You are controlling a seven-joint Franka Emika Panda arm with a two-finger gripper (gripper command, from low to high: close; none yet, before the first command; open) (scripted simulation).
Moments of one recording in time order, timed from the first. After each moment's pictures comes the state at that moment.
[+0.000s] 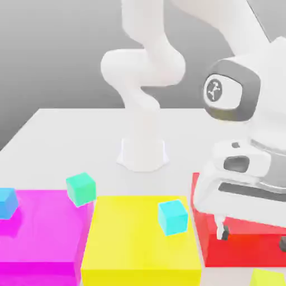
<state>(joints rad) 0.00 0.34 0.36 -2.13 -0.37 2.48 1.60</state>
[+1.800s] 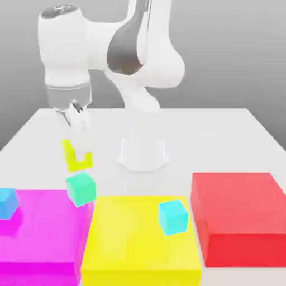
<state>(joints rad) -0.39 -0.36 -0.06 -2.86 -0.03 2.50 1.50</state>
